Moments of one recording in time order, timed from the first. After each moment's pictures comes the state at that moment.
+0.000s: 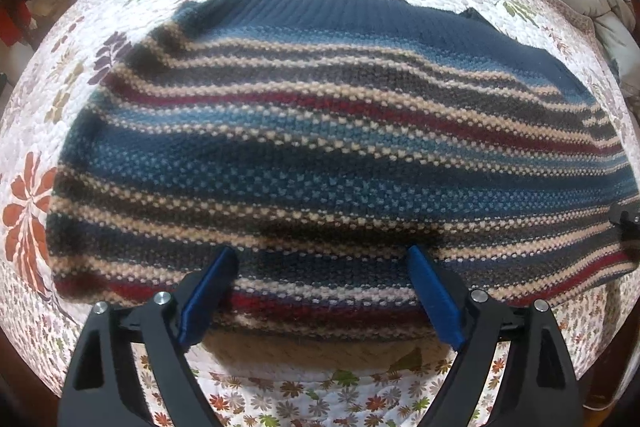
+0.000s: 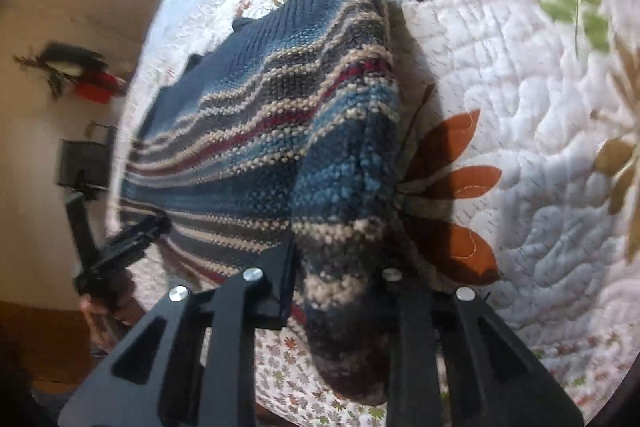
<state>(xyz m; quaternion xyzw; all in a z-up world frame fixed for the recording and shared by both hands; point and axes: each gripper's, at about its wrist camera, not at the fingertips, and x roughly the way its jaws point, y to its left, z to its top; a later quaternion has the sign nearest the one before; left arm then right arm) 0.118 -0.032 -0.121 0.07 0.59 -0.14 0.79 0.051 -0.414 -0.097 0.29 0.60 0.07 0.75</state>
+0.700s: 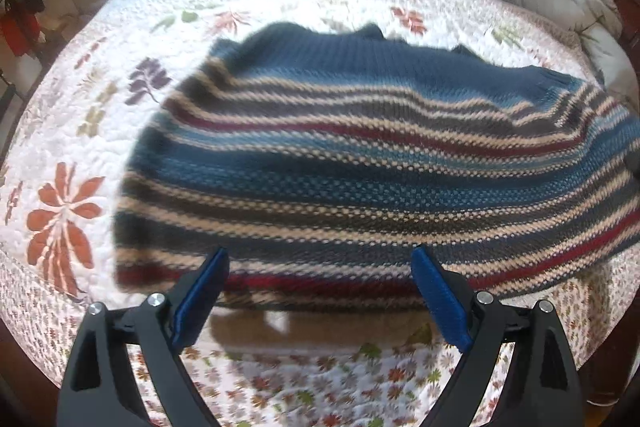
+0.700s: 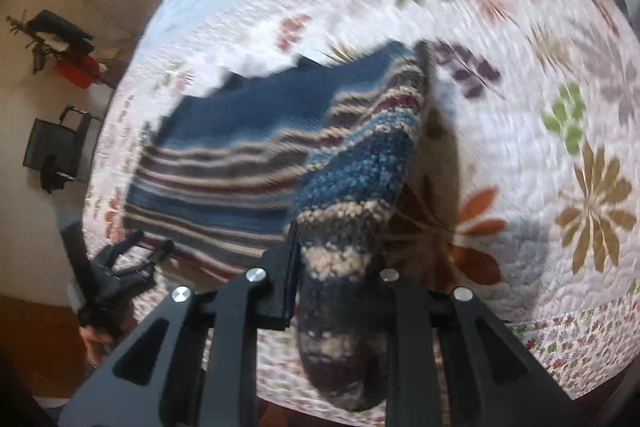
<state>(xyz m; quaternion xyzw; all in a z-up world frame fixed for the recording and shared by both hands) 0.098 -0.002 -0.077 0.07 0.55 -0.15 0.82 0.076 -0.356 0.003 0.21 0.58 0.04 0.79</state>
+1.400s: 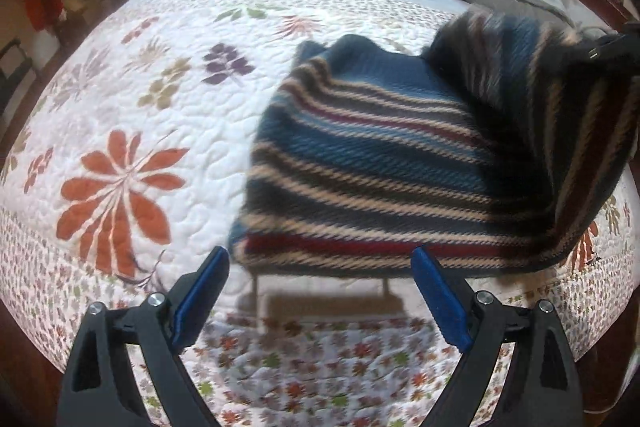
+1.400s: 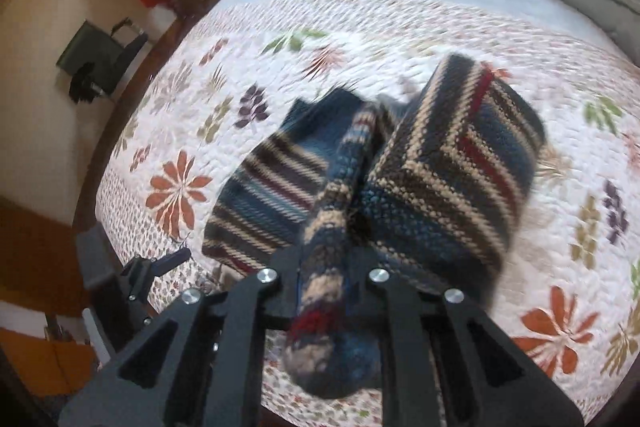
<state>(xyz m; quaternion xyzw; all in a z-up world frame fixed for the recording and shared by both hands) 0.089 0.091 -0.065 0.02 0.54 -0.12 0.83 0.179 -0.140 0.027 0.08 0.58 0.17 0.79</state>
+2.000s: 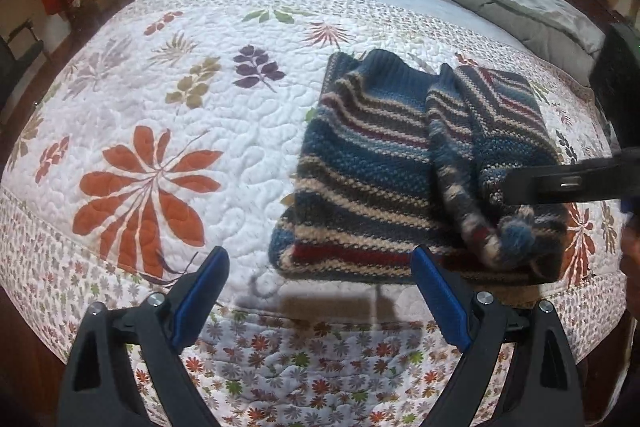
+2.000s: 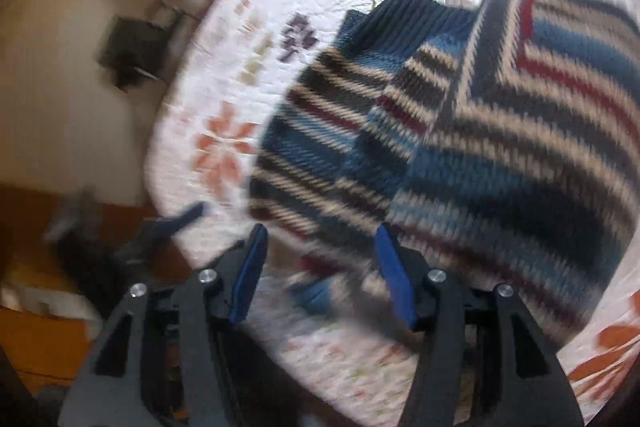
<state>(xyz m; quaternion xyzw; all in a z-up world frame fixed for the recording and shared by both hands) 0.099 0.112 -0.048 0.00 0.54 -0.11 0.84 0.165 -0.135 -0.037 0.22 0.63 0.28 0.69</state>
